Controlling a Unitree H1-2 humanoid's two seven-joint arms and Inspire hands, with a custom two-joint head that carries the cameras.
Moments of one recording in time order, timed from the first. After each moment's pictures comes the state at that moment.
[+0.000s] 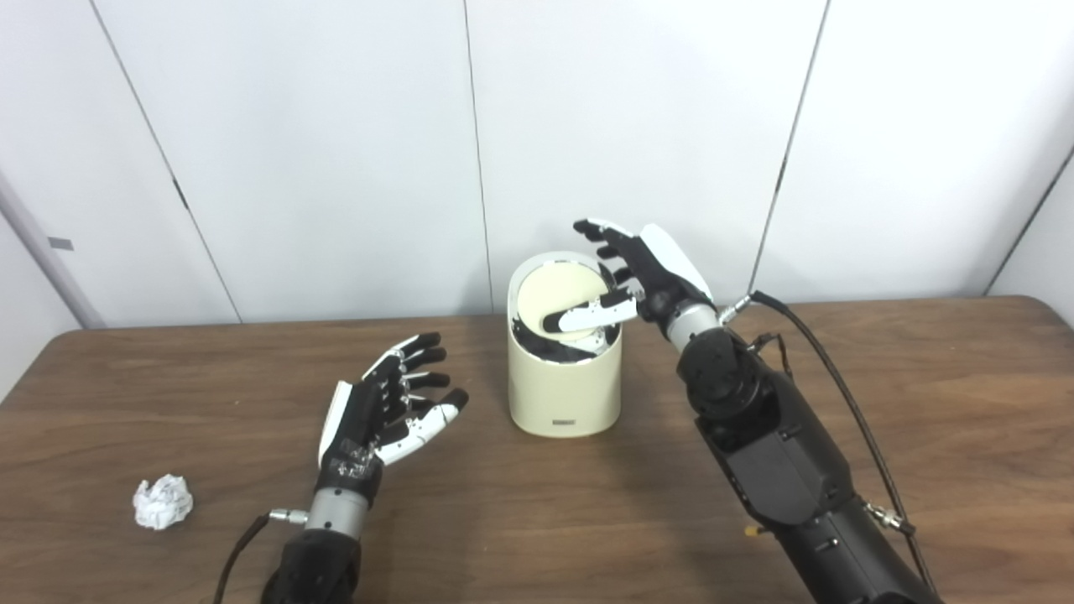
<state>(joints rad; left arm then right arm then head) -0.25 0.08 0.02 0.09 0.06 -0.03 -0.02 -0.74 -0.14 0.26 0.21 -0.51 0.44 0.06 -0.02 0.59</state>
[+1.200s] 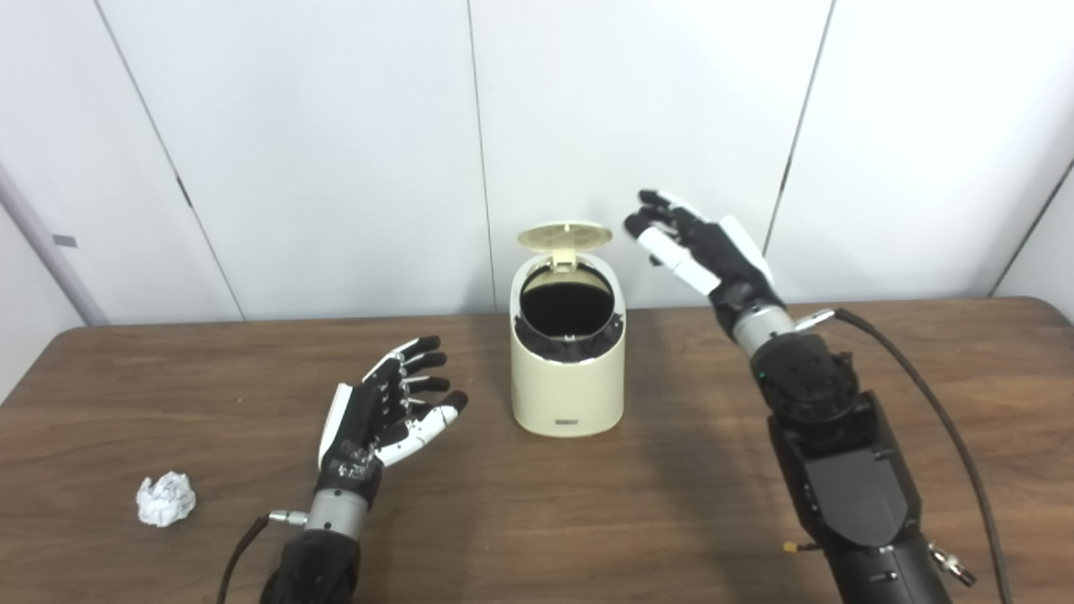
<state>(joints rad) -0.25 0.08 0.02 0.09 0.06 -0.02 -0.02 -0.63 -0.15 0.01 0.03 -0.22 0.43 0.09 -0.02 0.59</state>
